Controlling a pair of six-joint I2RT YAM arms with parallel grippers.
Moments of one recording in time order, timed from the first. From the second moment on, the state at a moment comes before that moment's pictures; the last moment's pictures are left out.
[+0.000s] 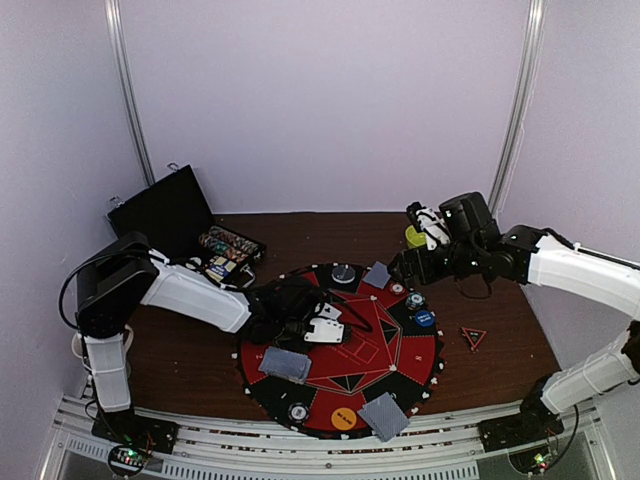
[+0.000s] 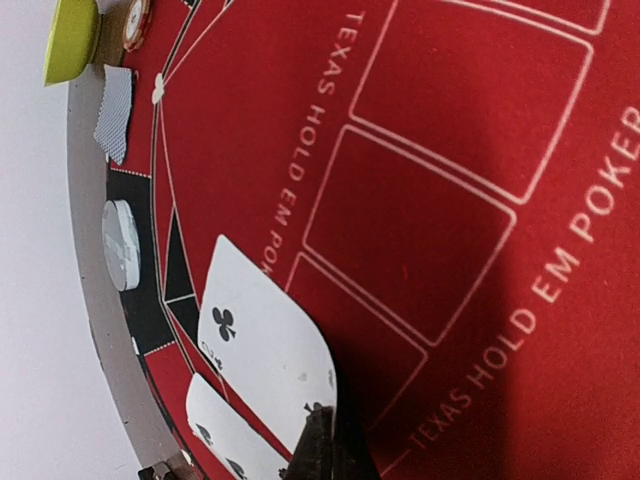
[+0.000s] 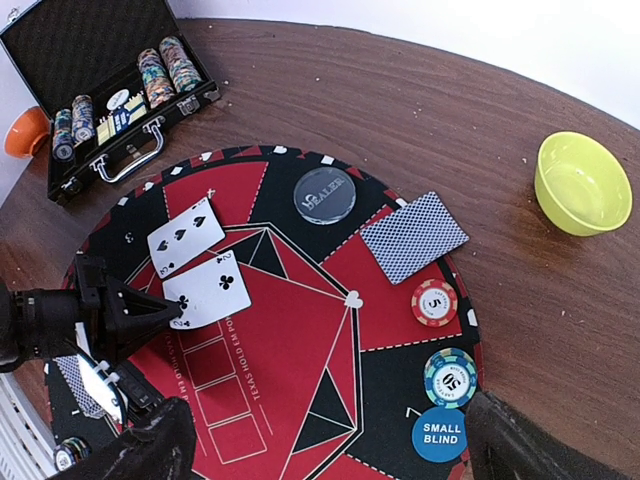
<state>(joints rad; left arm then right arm) -1.02 1.96 1.07 0.02 -0.28 0.94 0.67 1.30 1.03 -0.42 0.06 0.22</state>
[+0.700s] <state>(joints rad) -1.00 2.01 1.17 -0.07 -0.23 0.83 0.67 1.27 1.00 -0.41 0.05 0.23</state>
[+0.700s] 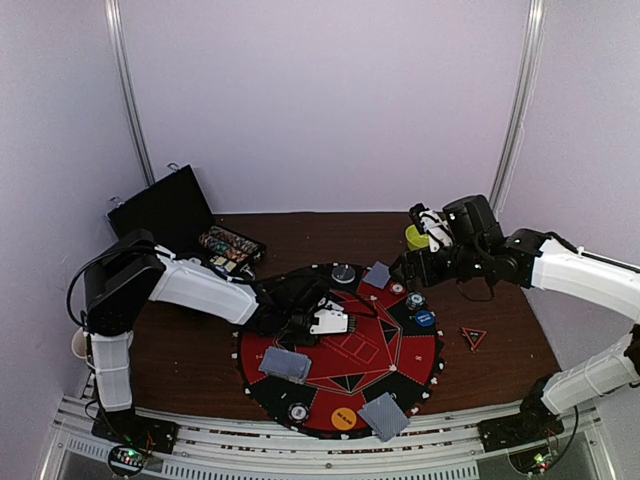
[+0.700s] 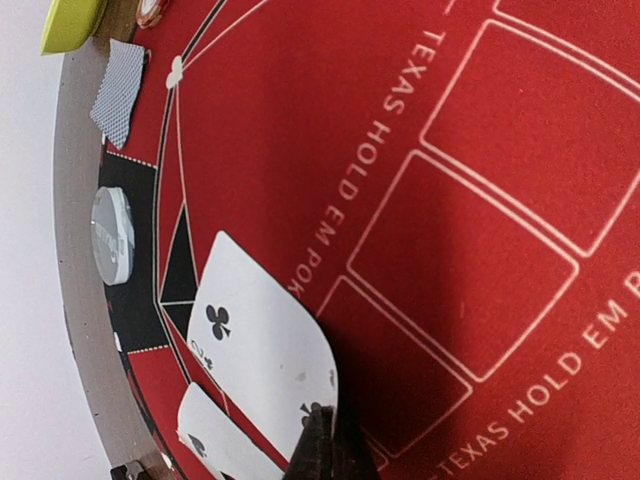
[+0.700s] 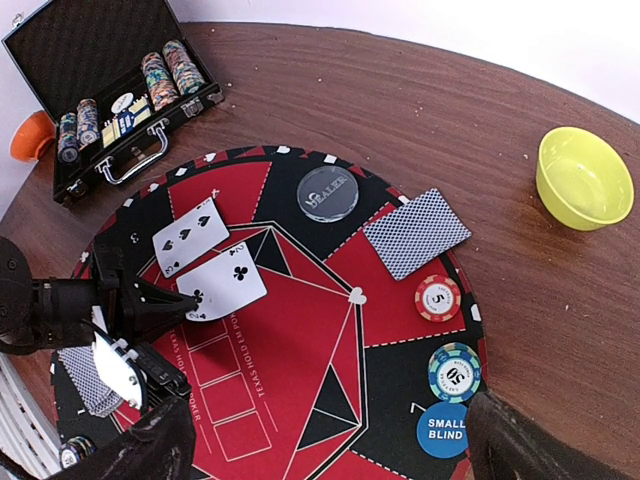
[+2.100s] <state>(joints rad) -0.69 1.32 0.72 -0.28 0.19 -0.12 0.99 1.72 1.09 -0.28 -0.09 0.46</state>
